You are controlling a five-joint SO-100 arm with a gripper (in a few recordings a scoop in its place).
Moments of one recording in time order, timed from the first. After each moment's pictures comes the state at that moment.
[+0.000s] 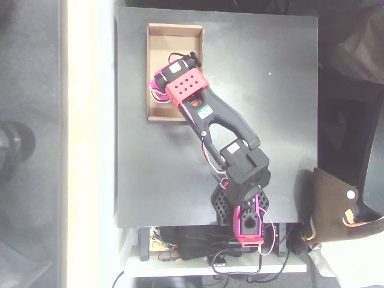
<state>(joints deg) -37.1 68.2 84.7 68.5 91.2</state>
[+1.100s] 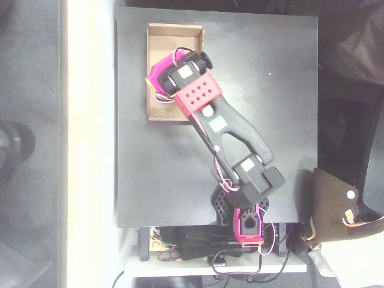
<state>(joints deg) -37.1 83.2 84.7 68.5 91.2</state>
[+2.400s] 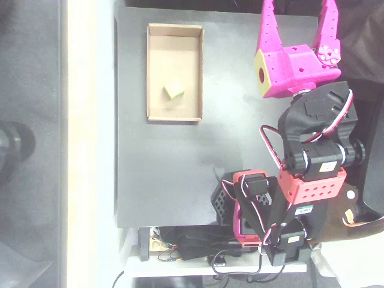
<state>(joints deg) -10.1 127.6 84.7 55.4 91.2</state>
